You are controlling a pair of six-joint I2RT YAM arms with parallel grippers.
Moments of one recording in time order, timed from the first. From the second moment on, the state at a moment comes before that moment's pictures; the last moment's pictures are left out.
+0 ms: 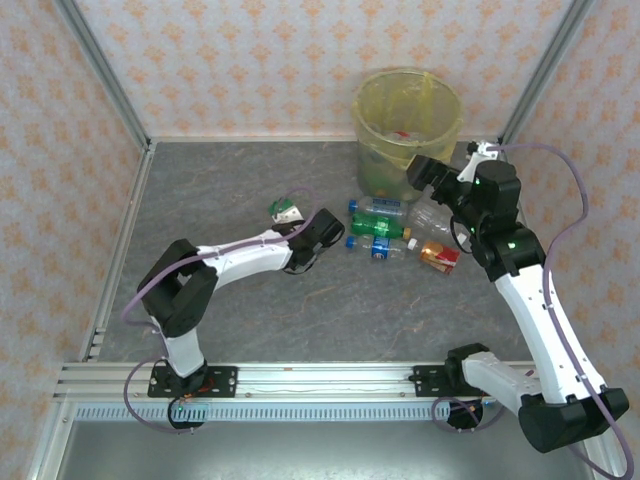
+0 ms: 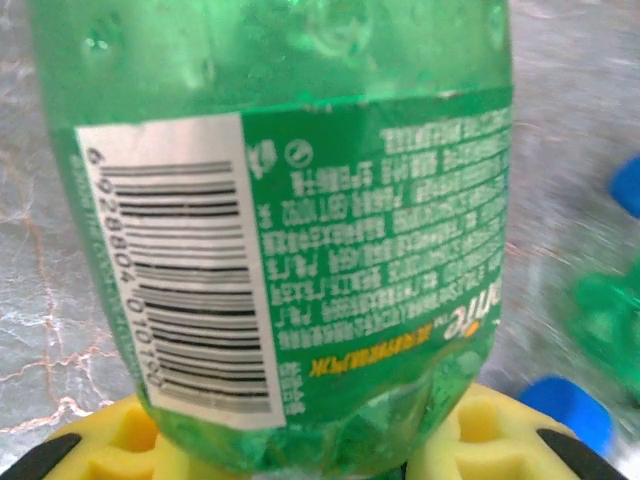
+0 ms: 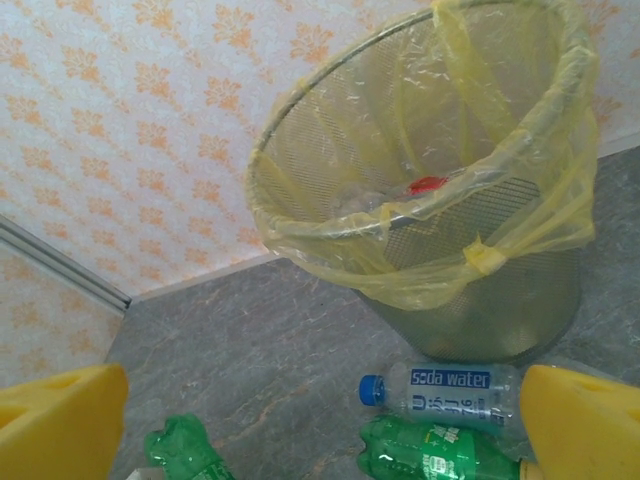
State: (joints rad) left arm -0.78 1.77 1.20 -0.52 -0.47 -1.25; right arm 0.24 1.00 1.16 -0.44 -0.04 0.53
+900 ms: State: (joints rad) left arm -0.90 1.34 0.98 -0.14 -0.46 -0.34; right arm 0.39 1.32 1.42 -0.45 -0.52 0.52
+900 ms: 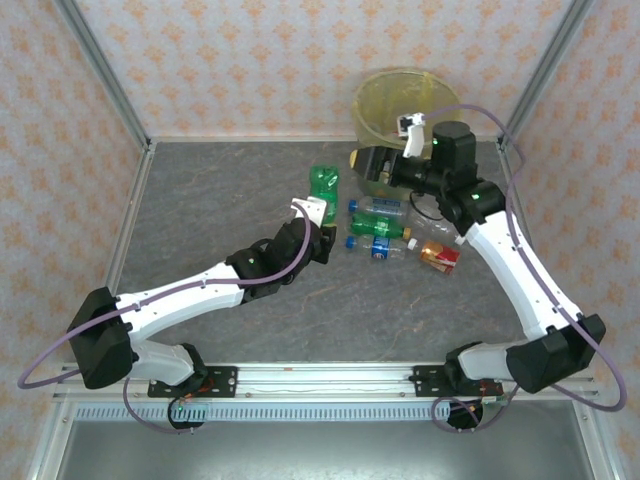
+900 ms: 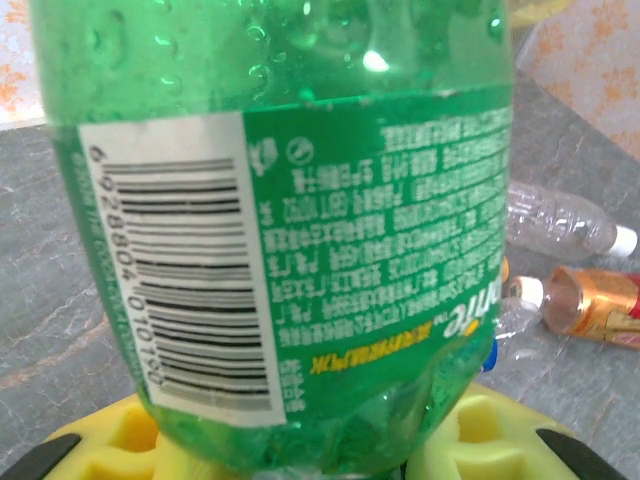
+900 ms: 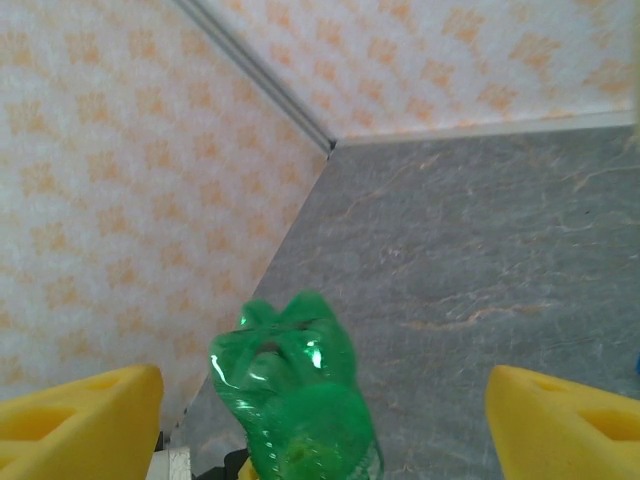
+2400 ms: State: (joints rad) left arm -0.93 1.18 1.05 -0.18 -0.55 -0.28; right arm 0.35 1.41 1.61 -0.51 -0.30 0.50
